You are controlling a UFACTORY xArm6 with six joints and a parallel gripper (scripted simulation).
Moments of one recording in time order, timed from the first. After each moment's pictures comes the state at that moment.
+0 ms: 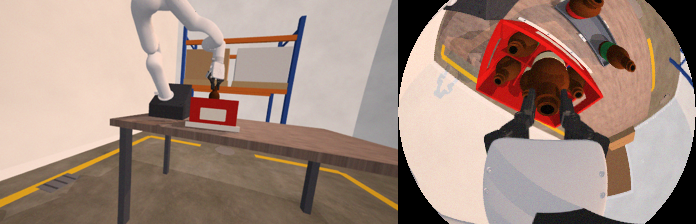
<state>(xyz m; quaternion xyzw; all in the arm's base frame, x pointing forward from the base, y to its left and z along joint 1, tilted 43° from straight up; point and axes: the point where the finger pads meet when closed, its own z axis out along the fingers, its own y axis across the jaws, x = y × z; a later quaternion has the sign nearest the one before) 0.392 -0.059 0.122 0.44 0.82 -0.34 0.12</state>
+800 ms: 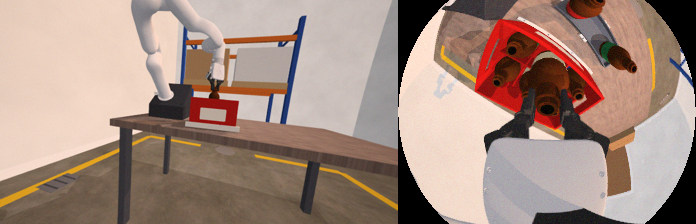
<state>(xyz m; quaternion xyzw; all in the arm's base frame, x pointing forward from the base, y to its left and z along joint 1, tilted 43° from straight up) 0.392 -0.063 0.117 0.44 0.82 -0.34 0.12</state>
